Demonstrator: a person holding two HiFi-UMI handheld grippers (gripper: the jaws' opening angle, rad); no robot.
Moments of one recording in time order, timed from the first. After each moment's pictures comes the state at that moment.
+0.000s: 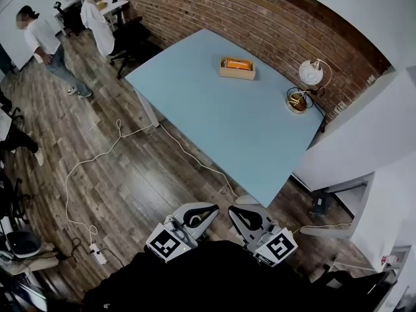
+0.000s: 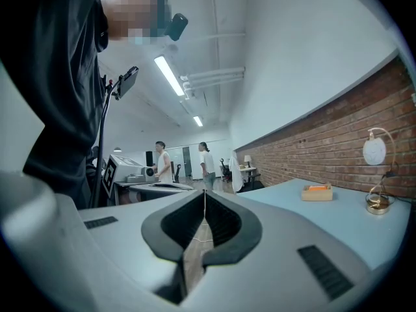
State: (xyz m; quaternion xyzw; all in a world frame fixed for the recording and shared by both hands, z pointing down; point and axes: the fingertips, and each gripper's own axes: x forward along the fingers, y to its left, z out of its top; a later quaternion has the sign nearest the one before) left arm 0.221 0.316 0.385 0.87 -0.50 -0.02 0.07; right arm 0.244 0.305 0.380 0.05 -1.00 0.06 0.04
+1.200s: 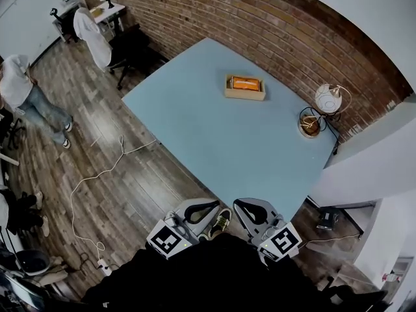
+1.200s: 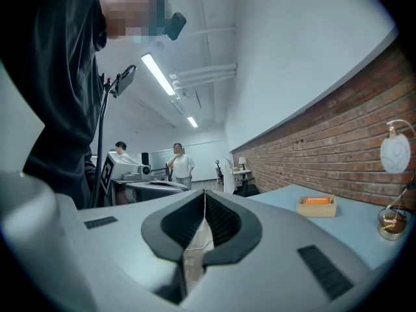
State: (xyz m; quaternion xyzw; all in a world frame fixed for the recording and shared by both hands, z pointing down) left arm 0.110 0.145 0.385 0.86 -0.50 -0.01 0.08; right arm 0.140 0.124 0.382 0.05 -1.00 0.06 0.03
